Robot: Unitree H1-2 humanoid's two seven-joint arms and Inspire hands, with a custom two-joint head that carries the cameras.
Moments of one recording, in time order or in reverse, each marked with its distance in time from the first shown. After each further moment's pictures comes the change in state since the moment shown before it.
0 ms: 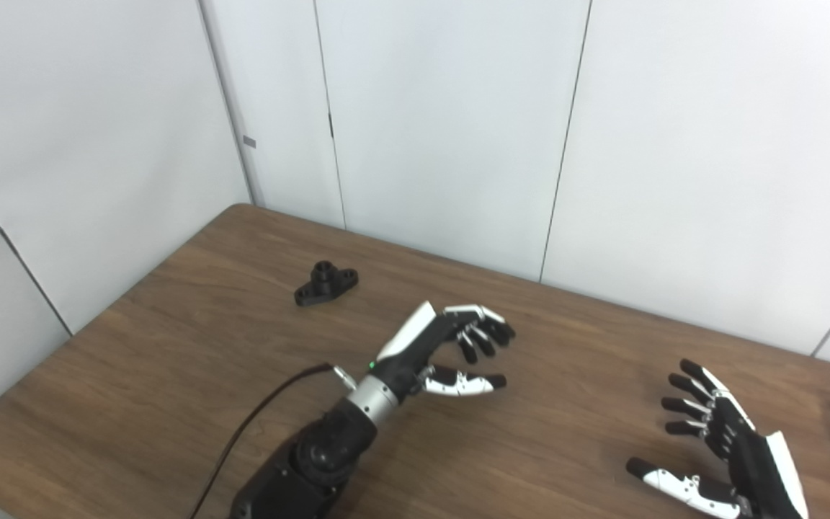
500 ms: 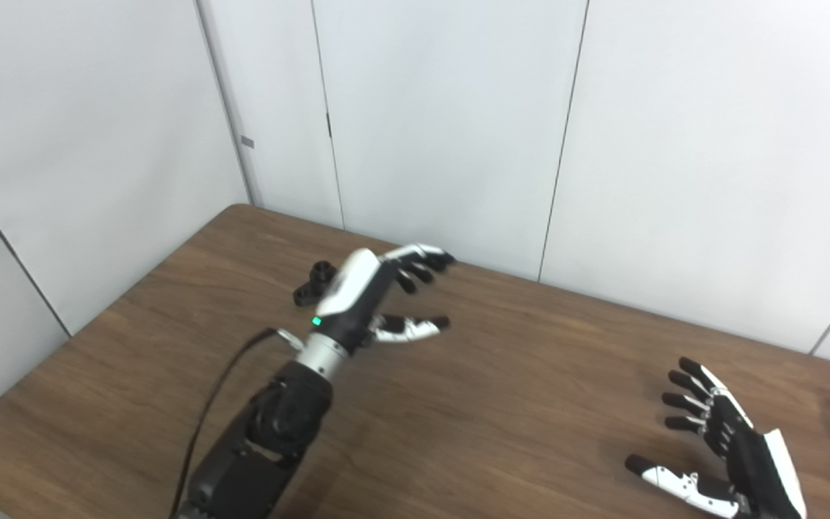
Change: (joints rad) left arm 0.016 0.085 0.120 -0.188 0.197 0.152 0.079; right arm -0.006 0.004 -0.003 0.010 0.002 0.001 0.003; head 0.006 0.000
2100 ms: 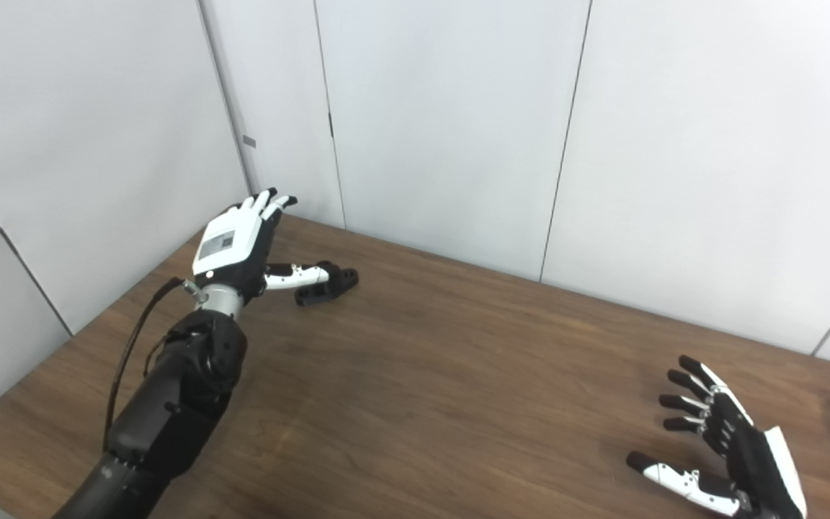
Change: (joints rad) left arm -0.015 0.223 0.051 0.016 0.282 0.480 -0.087; right arm -0.009 -0.006 0.000 0.013 0.015 -0.004 0.011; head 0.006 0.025
